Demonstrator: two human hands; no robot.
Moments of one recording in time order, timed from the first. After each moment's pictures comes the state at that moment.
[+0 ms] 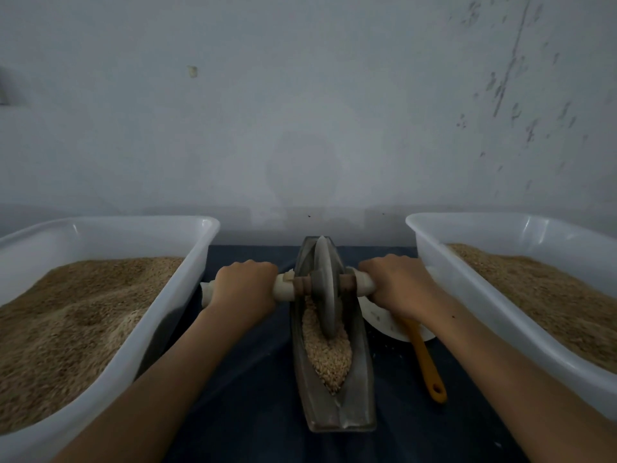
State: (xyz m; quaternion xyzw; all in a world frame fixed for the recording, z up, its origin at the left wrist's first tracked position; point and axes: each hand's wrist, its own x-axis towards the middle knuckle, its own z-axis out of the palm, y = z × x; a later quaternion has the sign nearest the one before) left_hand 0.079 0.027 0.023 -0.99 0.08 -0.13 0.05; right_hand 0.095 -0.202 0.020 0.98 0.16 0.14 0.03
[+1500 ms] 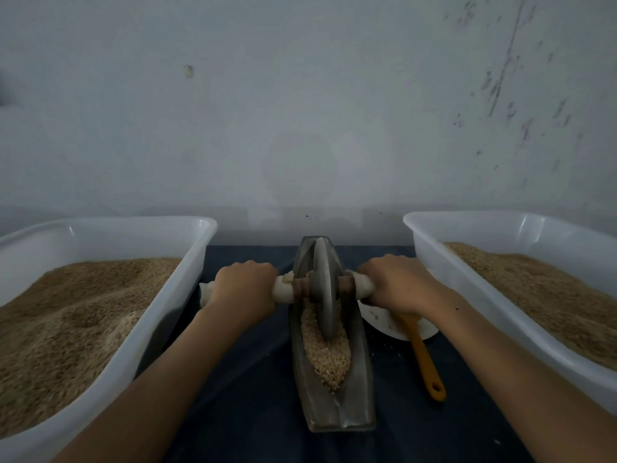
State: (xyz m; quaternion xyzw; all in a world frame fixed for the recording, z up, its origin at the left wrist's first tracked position) left_hand 0.081 0.027 0.023 -0.99 0.09 -0.12 0.05; right_hand 0.091 -0.201 0.030 0.98 0.17 0.06 0.03
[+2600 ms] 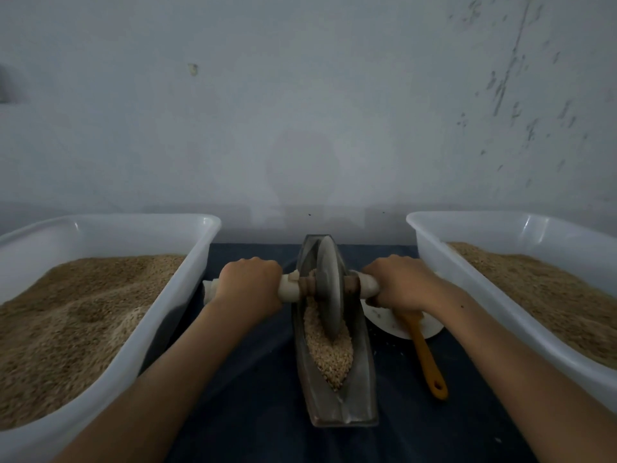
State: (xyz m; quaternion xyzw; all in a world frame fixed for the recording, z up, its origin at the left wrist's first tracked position) left_hand 0.079 0.025 0.024 -0.98 0.09 -0.13 0.07; right_hand 0.091 -0.204 0.031 0.99 0.17 0.03 0.02
